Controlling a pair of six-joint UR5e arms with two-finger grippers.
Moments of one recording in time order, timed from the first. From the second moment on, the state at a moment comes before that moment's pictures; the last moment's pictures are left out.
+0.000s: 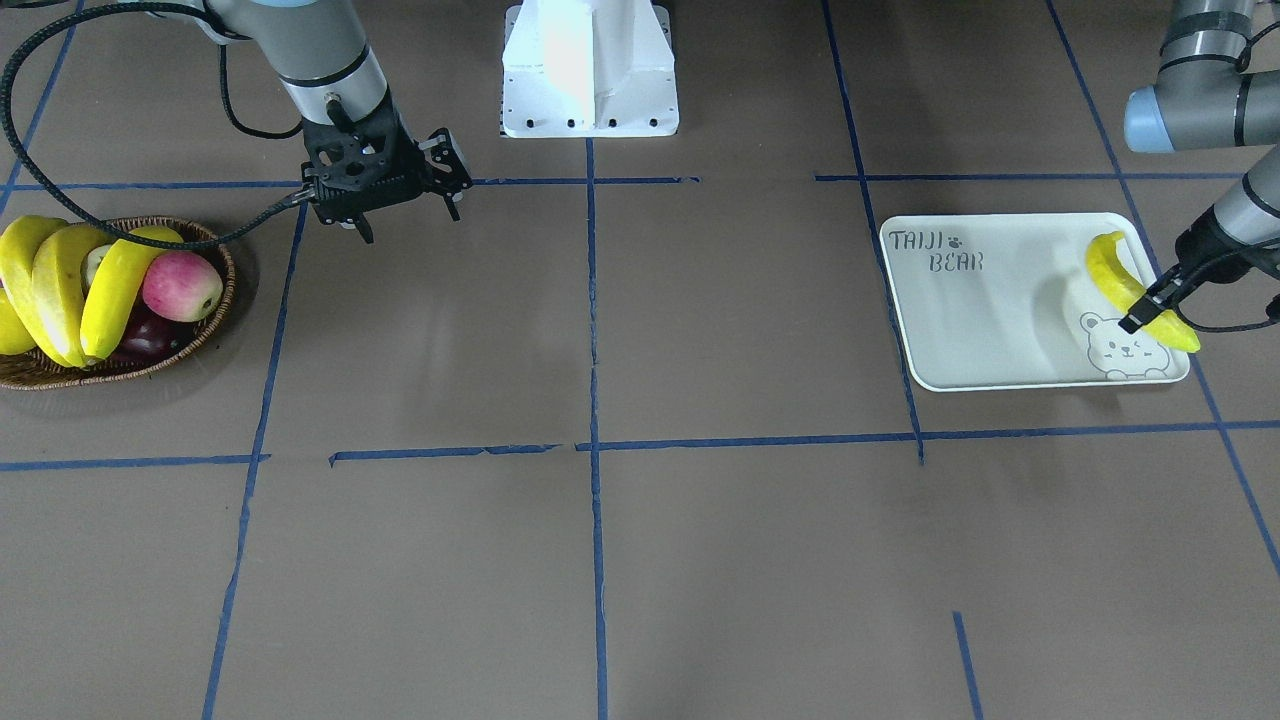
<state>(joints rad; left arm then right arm) -1.12 -1.49 -1.51 -2.26 -2.20 -1.24 0.63 -1.12 2.05 -1.72 1.97 0.90</state>
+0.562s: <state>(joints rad) -1.15 -1.49 -1.50 -2.33 -2.24 -1.22 0.63 -1.14 2.08 -1.72 1.98 0.90</state>
